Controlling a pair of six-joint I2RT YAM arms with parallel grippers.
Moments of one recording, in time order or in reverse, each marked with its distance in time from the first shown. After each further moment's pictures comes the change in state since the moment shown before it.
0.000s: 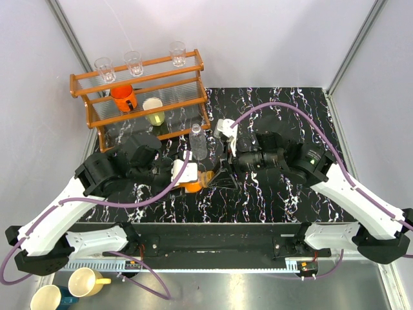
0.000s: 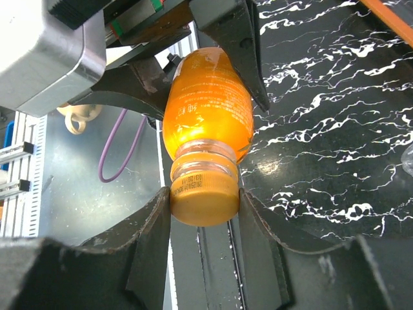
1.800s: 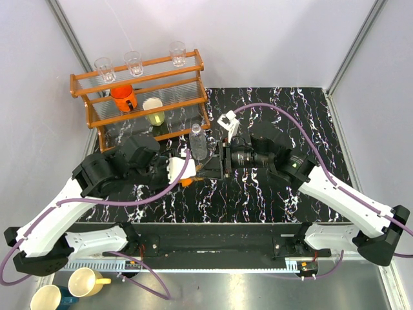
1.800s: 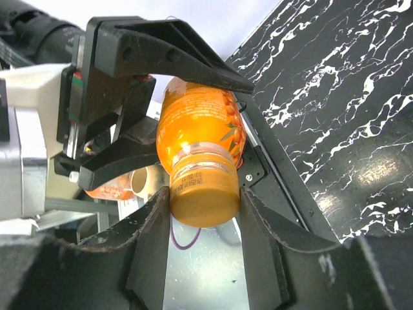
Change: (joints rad) left arm -0.002 0.003 0.011 -0.068 -0.203 -0.033; right arm -0.035 -0.010 -0.252 0.397 0.012 0.580
